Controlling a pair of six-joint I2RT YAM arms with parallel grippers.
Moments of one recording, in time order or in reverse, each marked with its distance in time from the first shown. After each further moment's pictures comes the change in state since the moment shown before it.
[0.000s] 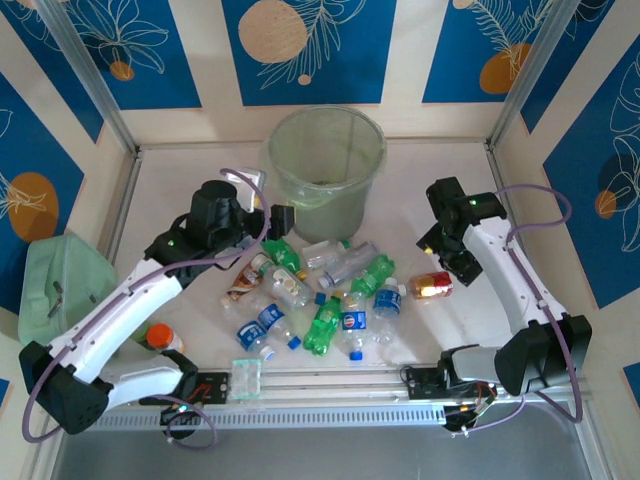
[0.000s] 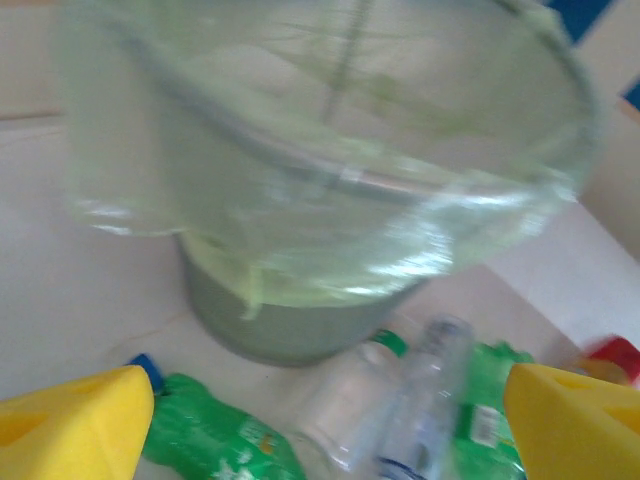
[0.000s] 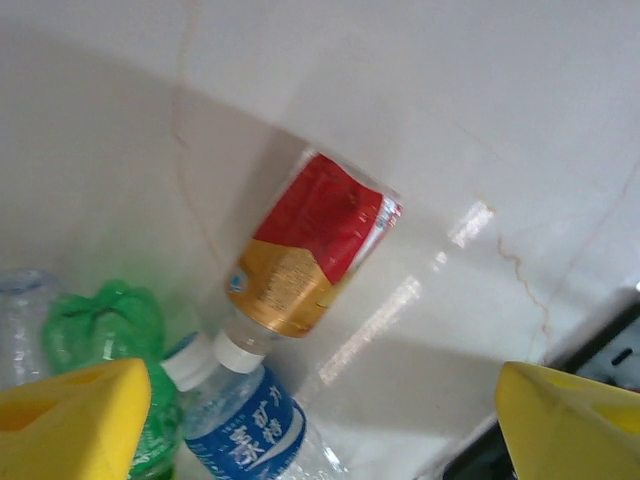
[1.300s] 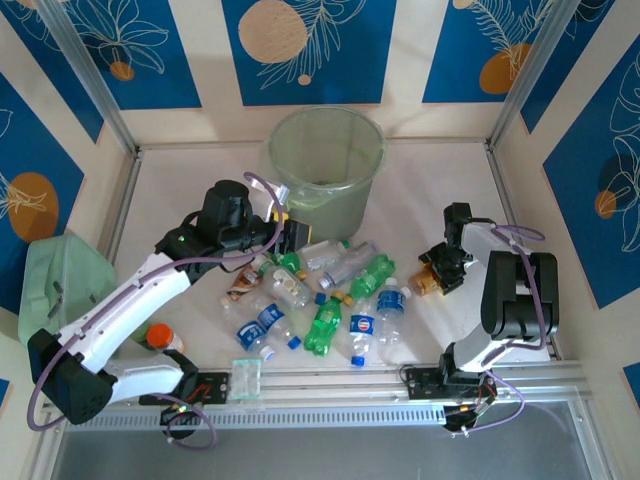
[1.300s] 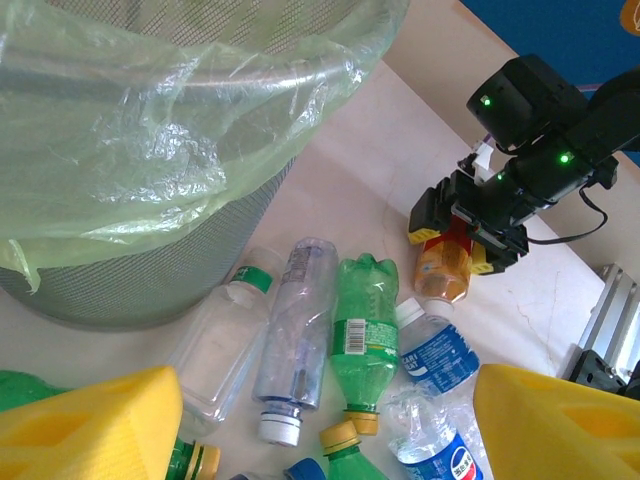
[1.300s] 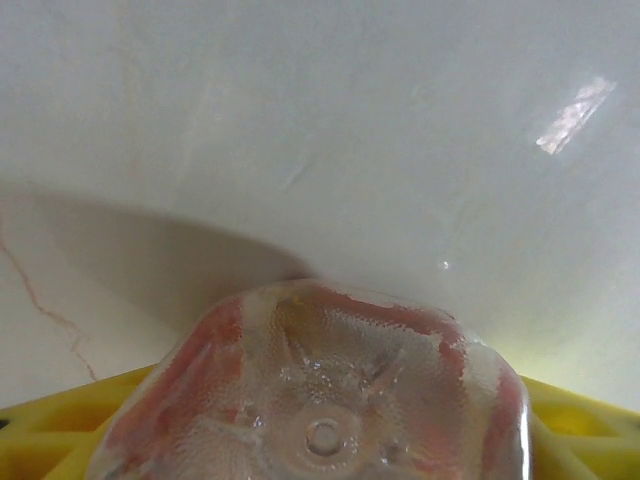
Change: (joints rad) left arm -0.031 0.060 0.011 -0.016 0.277 0.027; right arm -0.277 0.294 -0.337 0.600 -0.289 -0.072
